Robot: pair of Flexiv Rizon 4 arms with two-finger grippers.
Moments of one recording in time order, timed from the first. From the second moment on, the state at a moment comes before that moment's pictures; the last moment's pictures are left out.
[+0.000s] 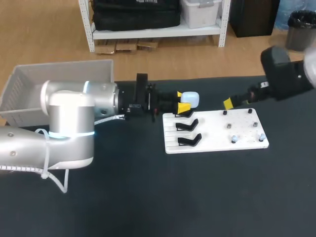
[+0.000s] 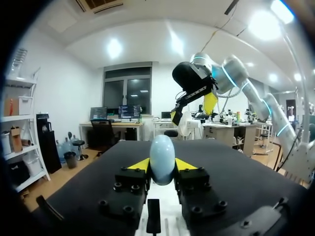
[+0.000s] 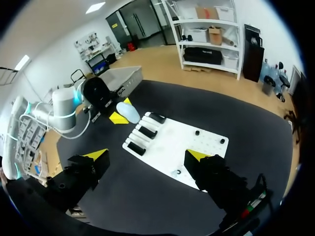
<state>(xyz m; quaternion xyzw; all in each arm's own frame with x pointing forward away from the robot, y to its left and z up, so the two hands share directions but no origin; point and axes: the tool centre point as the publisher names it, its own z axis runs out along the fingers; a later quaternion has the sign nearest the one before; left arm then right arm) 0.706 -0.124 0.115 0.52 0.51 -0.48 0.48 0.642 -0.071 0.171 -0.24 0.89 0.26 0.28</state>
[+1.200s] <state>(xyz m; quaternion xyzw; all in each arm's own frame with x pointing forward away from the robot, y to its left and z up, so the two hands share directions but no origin) 0.708 -0.124 0.114 0.52 0.51 -0.48 0.48 0.674 0.004 0.144 -0.21 0.93 0.24 0.20</state>
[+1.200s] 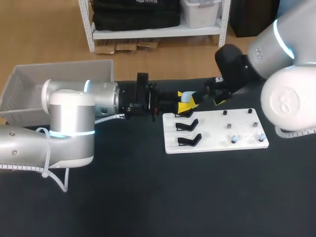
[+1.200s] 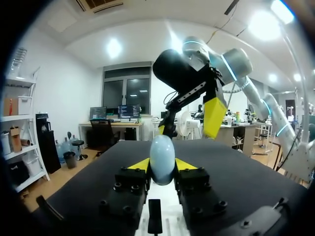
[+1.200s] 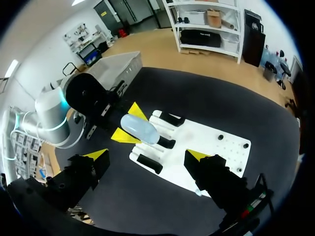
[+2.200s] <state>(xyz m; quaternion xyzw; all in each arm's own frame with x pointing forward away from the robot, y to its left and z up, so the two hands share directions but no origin) 0.708 -0.124 0.114 0.52 0.51 -0.48 0.48 0.693 0.003 0.128 -0.19 0.93 0.24 0.20</state>
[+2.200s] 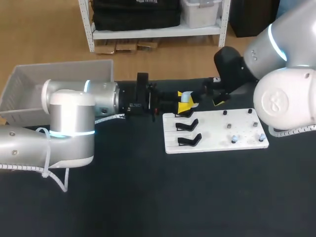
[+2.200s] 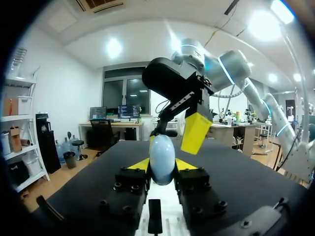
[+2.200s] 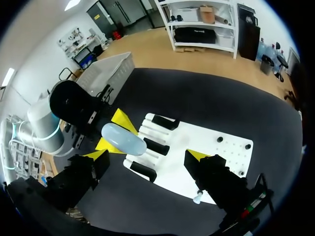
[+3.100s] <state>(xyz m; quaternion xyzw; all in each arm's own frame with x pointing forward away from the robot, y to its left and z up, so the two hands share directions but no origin) 0.709 -0.124 0.114 0.52 0.51 -0.48 0.48 0.705 0.000 0.130 -0.17 0.93 0.24 0.21</state>
